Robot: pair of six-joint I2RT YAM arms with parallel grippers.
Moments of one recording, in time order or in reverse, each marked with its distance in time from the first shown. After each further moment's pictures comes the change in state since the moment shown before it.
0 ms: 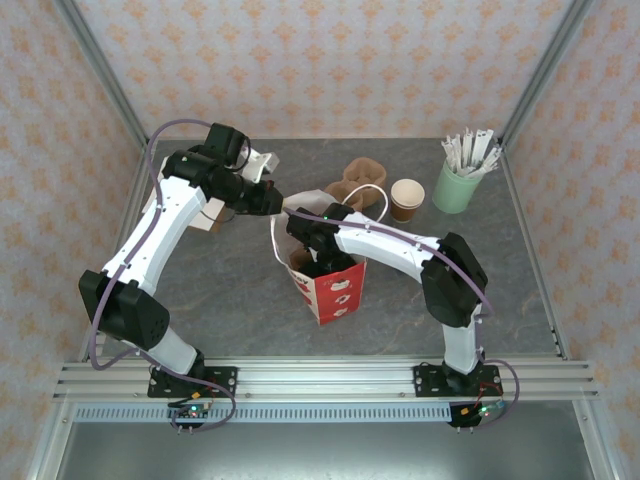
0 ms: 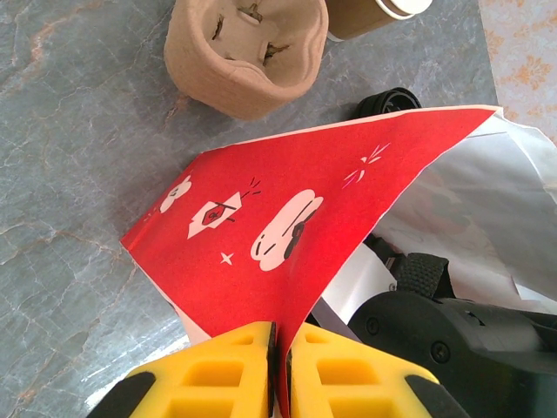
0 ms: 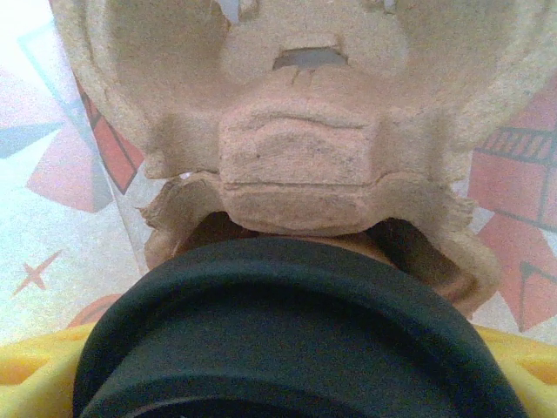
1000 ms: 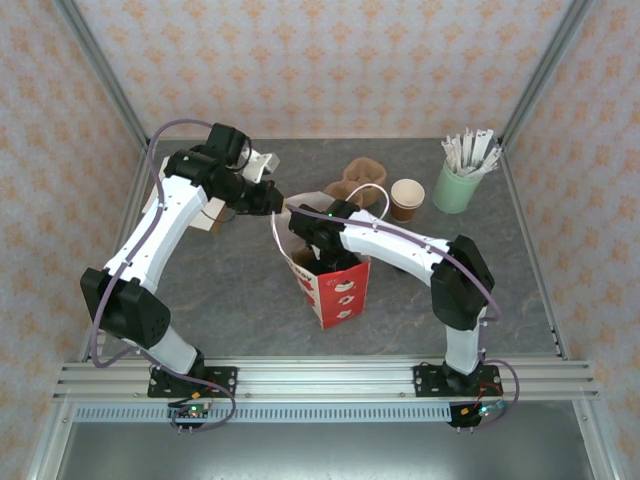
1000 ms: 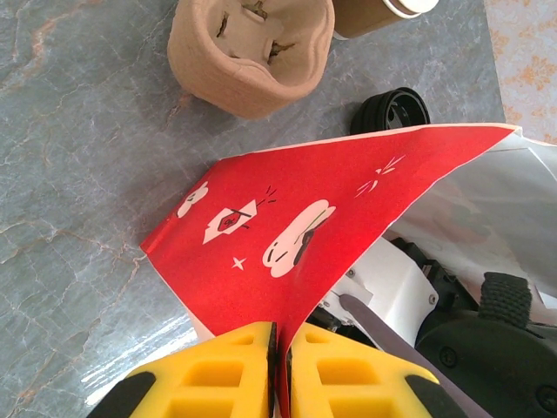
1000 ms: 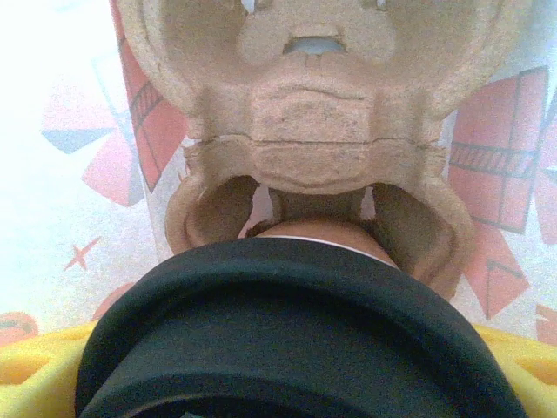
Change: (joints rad) left arm -0.001 0.011 0.000 0.000 -0.003 -0.004; right arm 0.000 -0.047 0.020 -0.052 0.008 -0.004
